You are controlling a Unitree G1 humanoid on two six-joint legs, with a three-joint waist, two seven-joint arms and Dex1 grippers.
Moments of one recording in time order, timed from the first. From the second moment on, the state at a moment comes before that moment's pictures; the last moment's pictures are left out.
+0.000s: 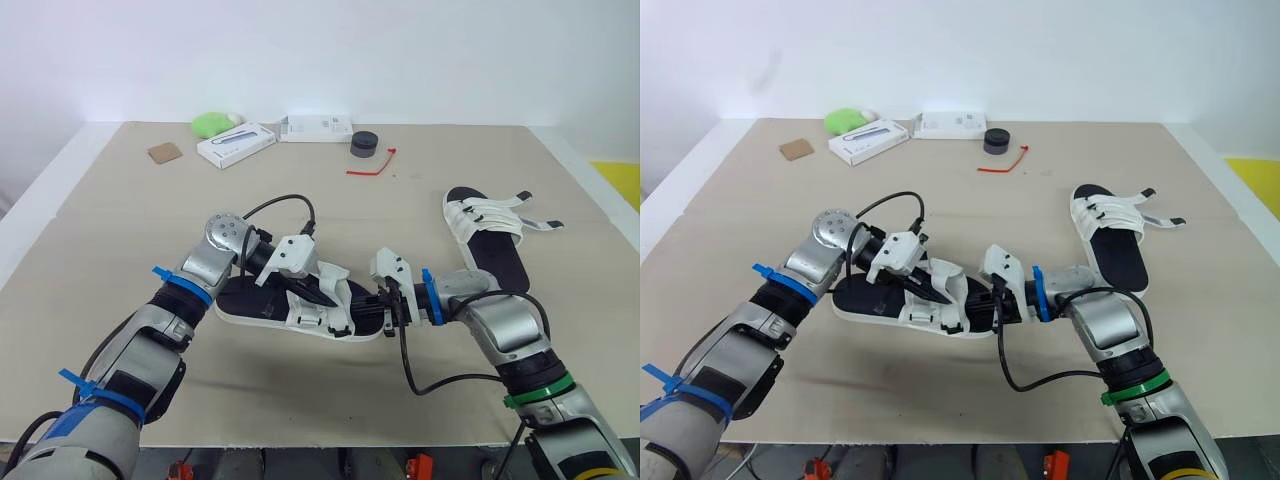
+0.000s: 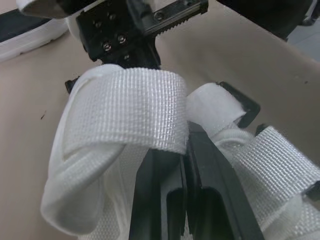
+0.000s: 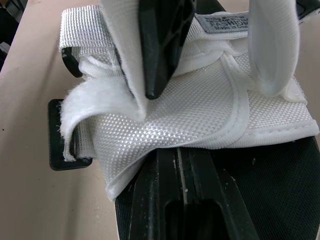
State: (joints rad) left arm -0.94 0.39 -0.45 0.61 -0.27 -0.20 -1.60; right arm -0.51 -0.59 0.26 -0.02 0.28 0.59 1.19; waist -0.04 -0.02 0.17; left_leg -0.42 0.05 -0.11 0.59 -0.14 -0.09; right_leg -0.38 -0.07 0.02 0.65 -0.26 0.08
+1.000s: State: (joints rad) left arm -1.15 0.35 -0.65 0.95 -0.26 -0.79 -1.60; right arm -0.50 -0.59 0.26 -0.03 0.29 0.60 1.17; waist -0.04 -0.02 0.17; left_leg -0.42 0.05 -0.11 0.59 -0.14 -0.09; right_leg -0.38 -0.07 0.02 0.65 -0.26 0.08
